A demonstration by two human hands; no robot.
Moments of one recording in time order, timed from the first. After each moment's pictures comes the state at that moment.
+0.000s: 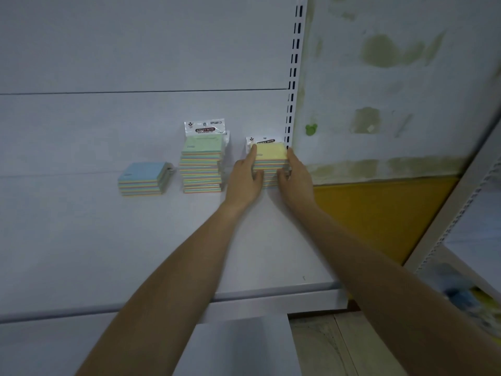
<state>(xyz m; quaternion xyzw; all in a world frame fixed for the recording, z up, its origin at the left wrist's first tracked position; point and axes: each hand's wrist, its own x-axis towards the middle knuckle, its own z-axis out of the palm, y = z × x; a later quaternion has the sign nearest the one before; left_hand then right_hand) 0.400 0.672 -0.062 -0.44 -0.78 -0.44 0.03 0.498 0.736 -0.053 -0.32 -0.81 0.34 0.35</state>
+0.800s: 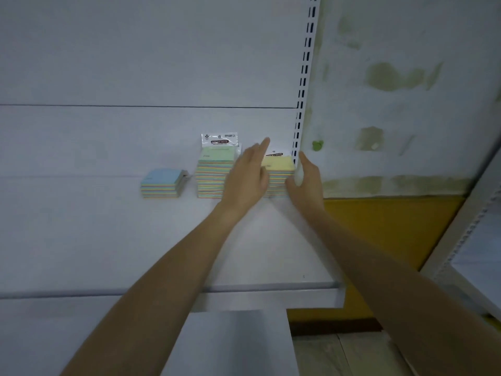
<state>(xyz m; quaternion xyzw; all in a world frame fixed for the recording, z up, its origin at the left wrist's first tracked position) 0.432 0.621 -0.016 -0.49 -0.76 -0.39 0.18 0.517 0.726 -0.037 -0.28 -0.80 0.36 0.40</state>
